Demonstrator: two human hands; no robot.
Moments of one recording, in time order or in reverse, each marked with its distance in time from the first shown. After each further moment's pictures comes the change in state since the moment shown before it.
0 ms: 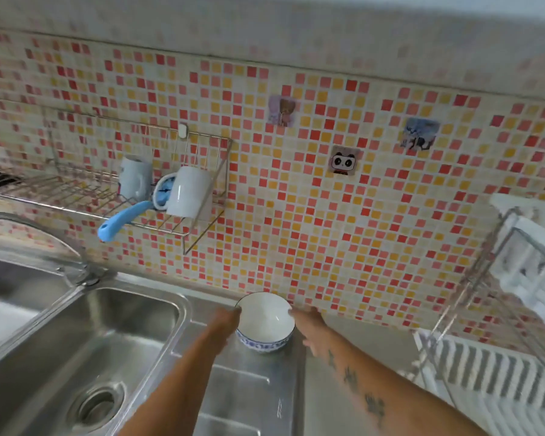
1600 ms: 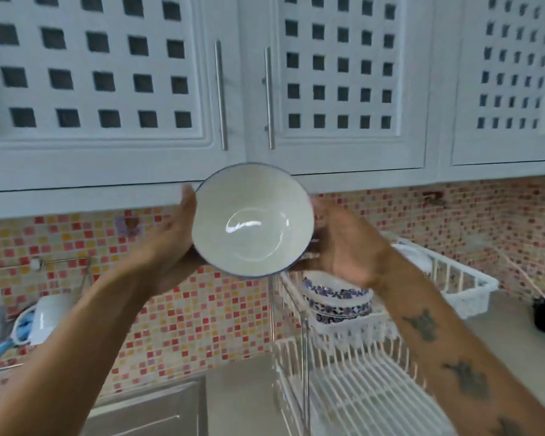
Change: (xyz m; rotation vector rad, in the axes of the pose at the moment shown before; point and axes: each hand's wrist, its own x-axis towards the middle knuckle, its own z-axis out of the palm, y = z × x) left_hand -0.361 0.241 0.033 -0.049 -0.829 0.910; right_hand -0.412 -0.090 -0.288 0.475 -0.121 -0.746
